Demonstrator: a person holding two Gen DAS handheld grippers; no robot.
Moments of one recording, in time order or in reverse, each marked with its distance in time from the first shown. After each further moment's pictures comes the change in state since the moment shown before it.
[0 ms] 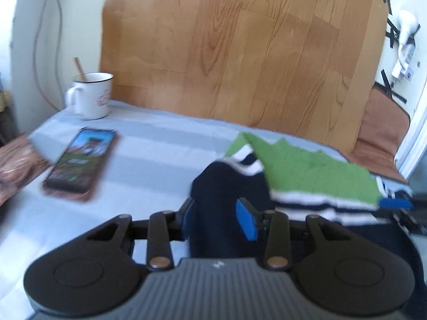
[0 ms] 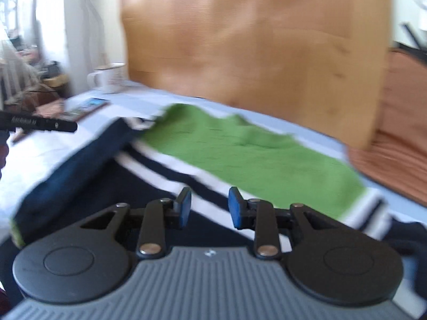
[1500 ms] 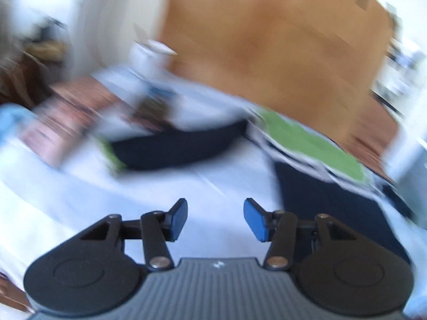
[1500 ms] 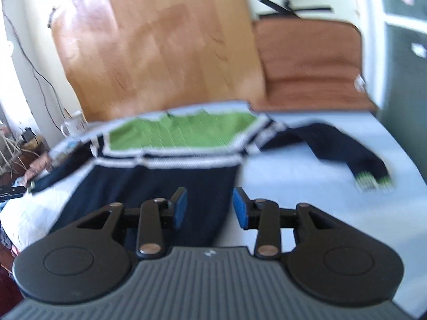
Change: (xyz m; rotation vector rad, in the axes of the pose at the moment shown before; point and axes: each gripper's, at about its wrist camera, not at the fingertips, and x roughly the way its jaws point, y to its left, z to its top) left arm -0.095 0.080 -0.065 -0.139 0.090 -0.114; right arm -0.189 -0.045 -0.105 0.400 -0.036 -0.202
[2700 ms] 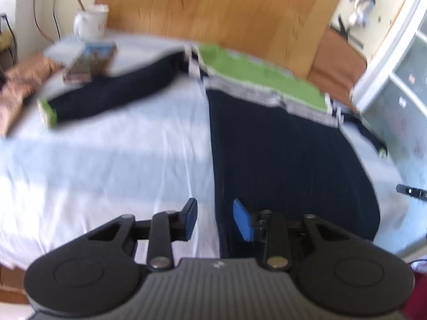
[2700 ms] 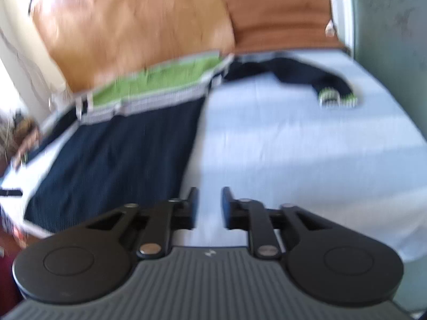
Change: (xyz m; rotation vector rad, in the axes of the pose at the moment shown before) left arm -0.009 -0.056 -0.013 0.130 0.166 -0.040; right arm -0.004 -0.043 -0.034 0.103 0.029 -0.035
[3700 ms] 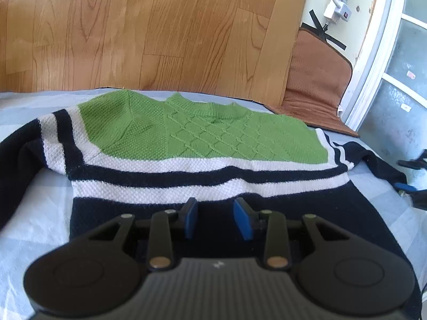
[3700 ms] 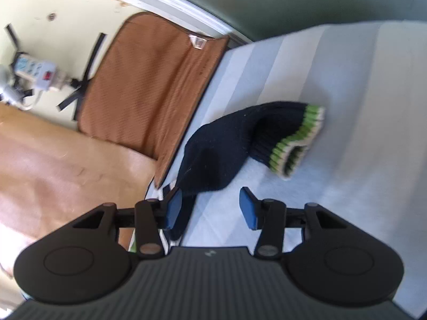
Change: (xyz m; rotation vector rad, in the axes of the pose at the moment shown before) left arm 0.209 -0.091 0.103 0.179 -0.131 -0.094; right arm 0.097 -0.109 0.065 0.954 -0.232 -0.030
